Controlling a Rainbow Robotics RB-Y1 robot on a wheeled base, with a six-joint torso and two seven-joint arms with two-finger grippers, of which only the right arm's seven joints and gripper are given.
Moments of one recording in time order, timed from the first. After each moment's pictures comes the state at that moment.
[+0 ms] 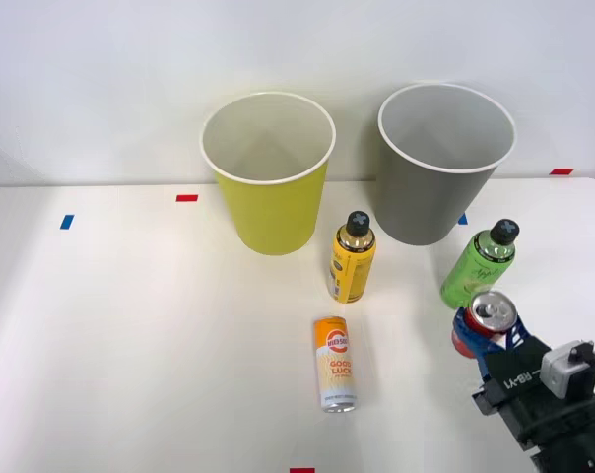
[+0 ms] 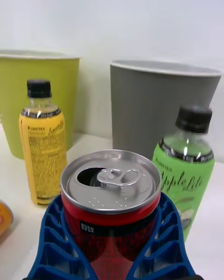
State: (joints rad) arm 0.62 -0.43 0.16 -2.10 0.31 -0.32 1.07
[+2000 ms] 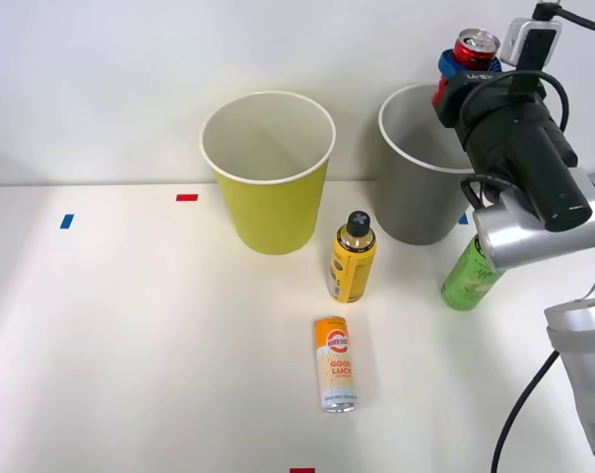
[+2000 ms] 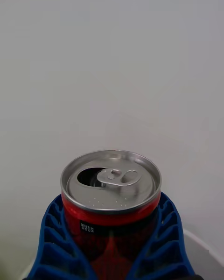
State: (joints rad) arm -0.41 -0.29 0.06 -1.81 0.20 0.43 1.02
